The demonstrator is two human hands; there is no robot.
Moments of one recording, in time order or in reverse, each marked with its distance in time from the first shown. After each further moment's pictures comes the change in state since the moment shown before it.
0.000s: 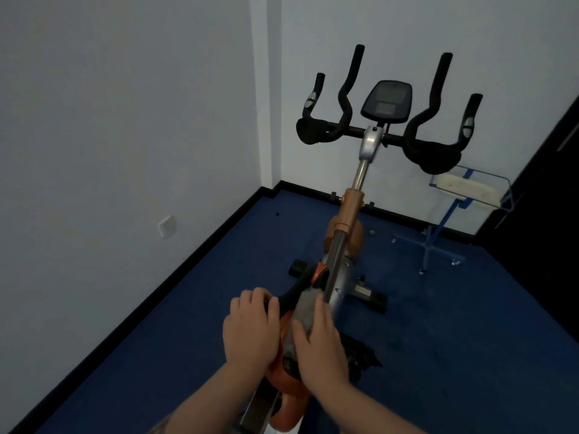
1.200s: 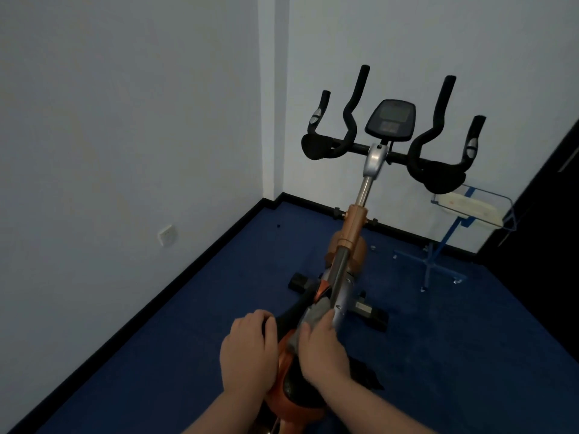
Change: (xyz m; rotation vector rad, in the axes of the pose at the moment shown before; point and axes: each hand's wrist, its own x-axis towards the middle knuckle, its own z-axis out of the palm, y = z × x) left_hand -0.001 -0.005 0.002 -0.114 0.054 -0.018; right_hand 0.037 -0.015 -0.005 -0.138 -0.069 0.206
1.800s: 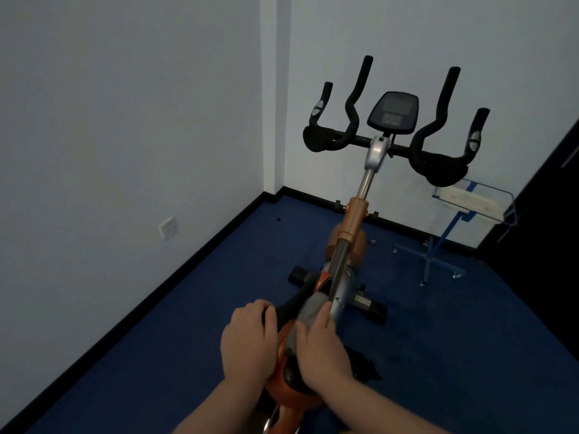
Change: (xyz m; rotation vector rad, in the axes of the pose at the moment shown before) left_hand -0.002 -0.003 0.003 -0.012 0.027 0.011; right_hand -0.019 0.006 0.000 -0.093 -0.011 -0.132
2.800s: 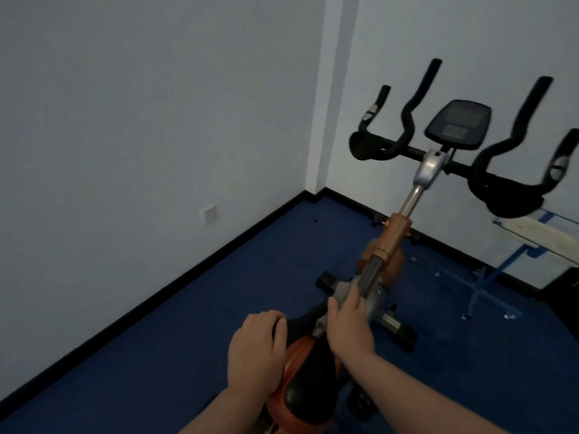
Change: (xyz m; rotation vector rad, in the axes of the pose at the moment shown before) left_hand -0.004 0.004 0.001 -0.007 0.063 -0.039; right_hand 0.094 0.019 -0.013 0.092 0.069 -0.076
